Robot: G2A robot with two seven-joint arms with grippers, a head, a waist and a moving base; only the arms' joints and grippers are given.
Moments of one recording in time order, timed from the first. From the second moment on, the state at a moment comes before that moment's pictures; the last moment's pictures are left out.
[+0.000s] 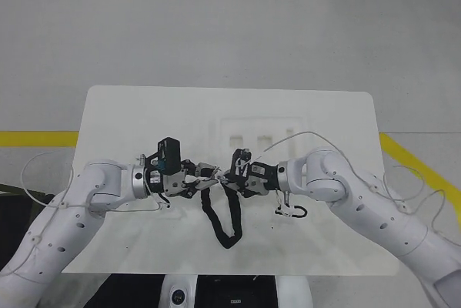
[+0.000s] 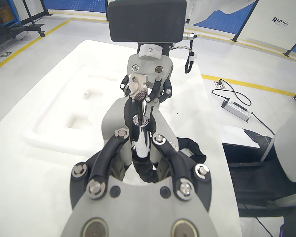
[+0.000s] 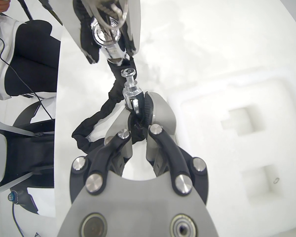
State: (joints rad) left arm 1.09 -0.80 -1.07 -1.71 0.89 -0.96 -0.04; right arm -0.68 -0.98 0.59 -1.65 -0.65 -0.61 0.61
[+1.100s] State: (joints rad) left arm 1.10 -0.81 -1.13 -1.58 0.98 -0.70 -0.38; right arm -0.83 -0.95 0.81 -1.78 -0.73 -0.37 0.77
